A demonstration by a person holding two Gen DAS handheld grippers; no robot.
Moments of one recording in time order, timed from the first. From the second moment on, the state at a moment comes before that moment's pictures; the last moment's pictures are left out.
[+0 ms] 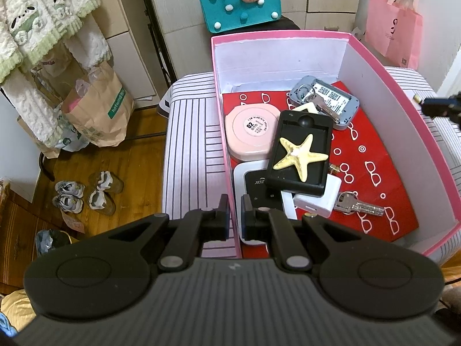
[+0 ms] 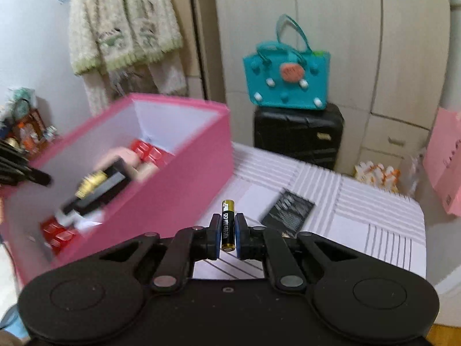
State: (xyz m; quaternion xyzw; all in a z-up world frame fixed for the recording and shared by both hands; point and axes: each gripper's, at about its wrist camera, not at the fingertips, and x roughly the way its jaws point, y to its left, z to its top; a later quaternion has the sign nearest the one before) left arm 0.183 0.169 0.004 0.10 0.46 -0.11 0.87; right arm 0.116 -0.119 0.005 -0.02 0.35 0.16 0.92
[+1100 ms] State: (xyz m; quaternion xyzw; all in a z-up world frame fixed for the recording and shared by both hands) left arm 0.181 0.182 0.004 0.07 0.45 -0.14 0.88; right arm 0.211 -0.012 0.017 -0.13 0.36 0.20 0.90
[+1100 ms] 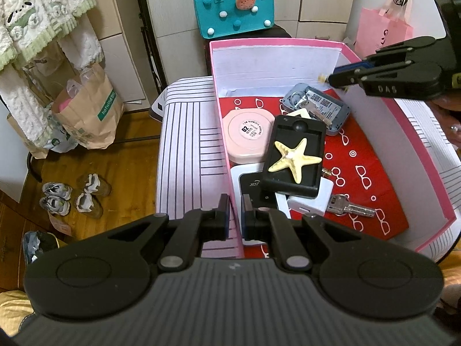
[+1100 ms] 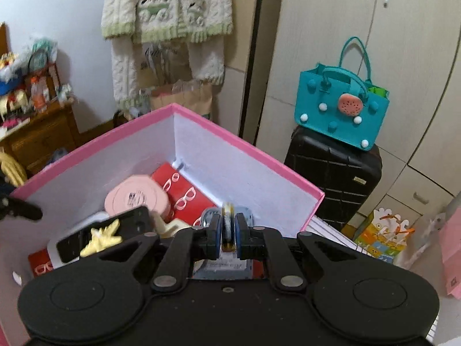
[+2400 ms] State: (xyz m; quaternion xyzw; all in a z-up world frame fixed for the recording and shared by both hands) left arm 0.170 0.175 0.006 0.08 0.43 -0.13 0.89; right arm 0.202 -0.179 -0.045 0.10 0.48 0.13 0.86
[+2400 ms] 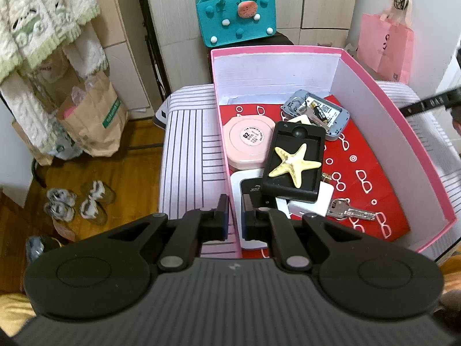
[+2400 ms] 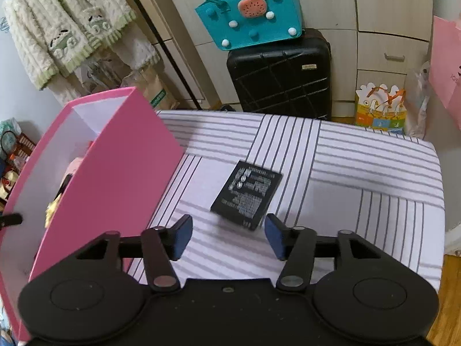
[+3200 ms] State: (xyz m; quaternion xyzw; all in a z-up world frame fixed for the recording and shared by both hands) left arm 0.180 0.178 0.001 0.07 0.44 -0.12 0.89; right arm 0.223 -0.144 -0.063 -0.05 0.45 0.14 0.88
